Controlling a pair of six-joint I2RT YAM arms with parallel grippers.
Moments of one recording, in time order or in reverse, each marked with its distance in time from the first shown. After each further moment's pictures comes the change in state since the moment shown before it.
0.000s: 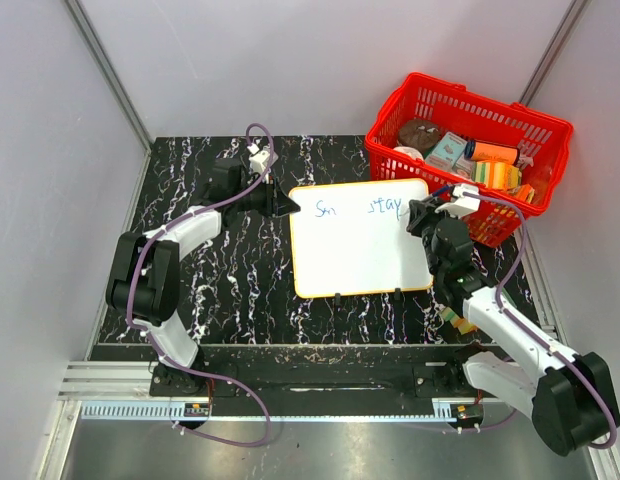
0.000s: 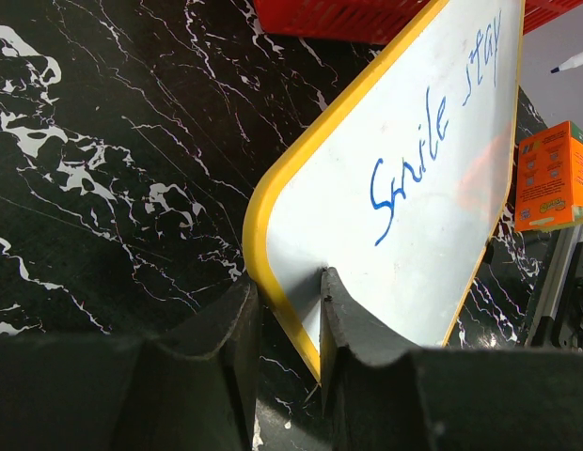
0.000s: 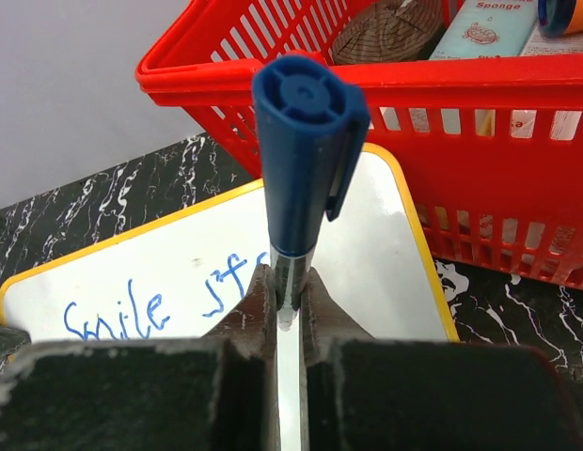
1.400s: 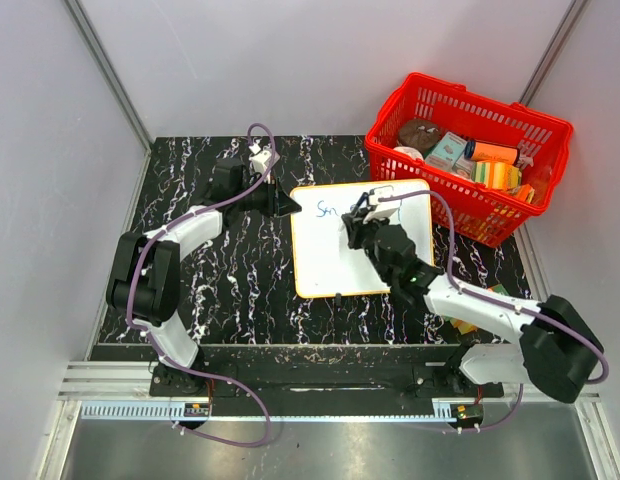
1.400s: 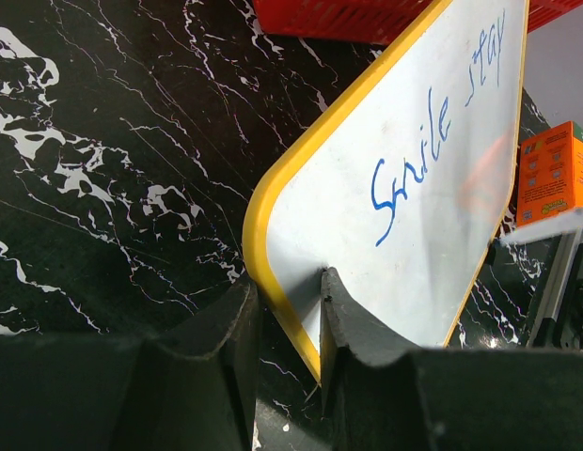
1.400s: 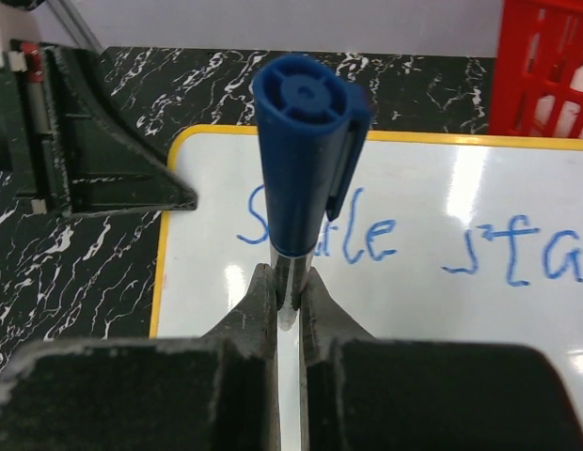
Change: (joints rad) left arm -0.011 0.000 0.006 -0.006 -0.013 0.001; right arm 0.375 0.236 0.120 0.100 0.016 -0.175
